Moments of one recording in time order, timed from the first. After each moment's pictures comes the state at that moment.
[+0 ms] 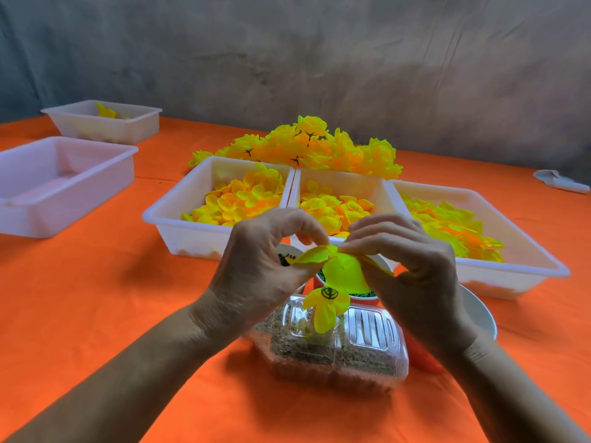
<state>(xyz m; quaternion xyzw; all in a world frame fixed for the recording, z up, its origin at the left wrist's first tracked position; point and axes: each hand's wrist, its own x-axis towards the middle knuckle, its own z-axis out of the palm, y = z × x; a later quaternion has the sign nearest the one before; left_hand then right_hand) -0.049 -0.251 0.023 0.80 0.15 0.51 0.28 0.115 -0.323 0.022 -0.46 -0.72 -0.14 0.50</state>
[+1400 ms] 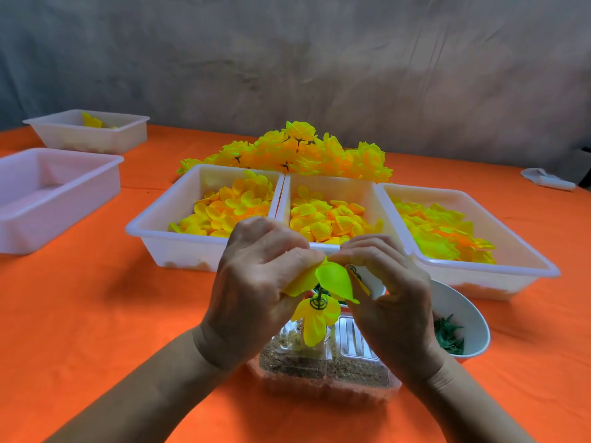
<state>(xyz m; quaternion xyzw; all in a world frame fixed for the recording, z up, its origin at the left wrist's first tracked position) -0.039 -0.245 0.005 0.82 0.13 0.55 -0.03 0.109 -0.319 -0.003 -0.50 -0.65 -0.17 0.54</state>
